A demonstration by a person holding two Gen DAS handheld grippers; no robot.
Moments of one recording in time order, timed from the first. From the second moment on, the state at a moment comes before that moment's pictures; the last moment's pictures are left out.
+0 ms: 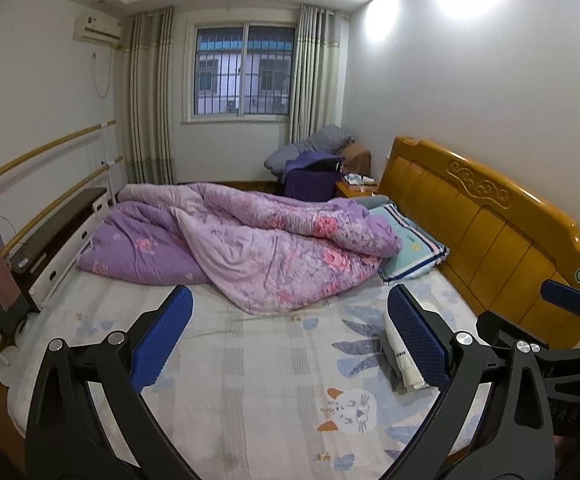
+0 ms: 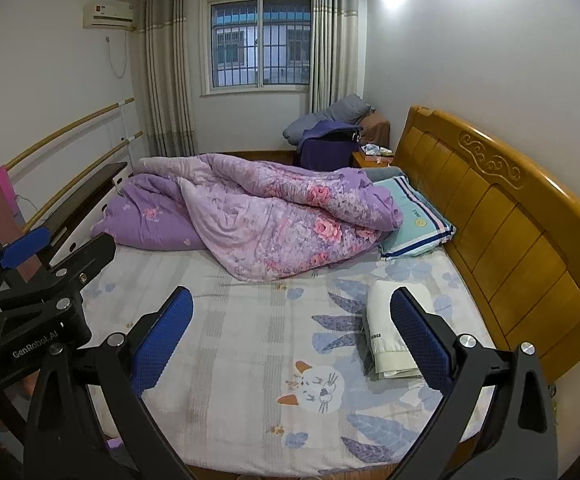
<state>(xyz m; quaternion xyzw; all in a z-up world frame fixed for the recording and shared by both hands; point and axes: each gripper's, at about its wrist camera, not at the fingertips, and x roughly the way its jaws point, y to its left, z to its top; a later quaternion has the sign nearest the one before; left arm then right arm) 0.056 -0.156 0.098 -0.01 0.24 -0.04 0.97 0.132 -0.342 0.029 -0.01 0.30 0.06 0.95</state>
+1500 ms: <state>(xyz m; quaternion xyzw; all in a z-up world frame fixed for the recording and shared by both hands) 0.043 -0.154 0.114 0.00 0.21 -0.05 0.98 0.104 -0.344 0.043 -0.01 0.28 0.05 0.96</state>
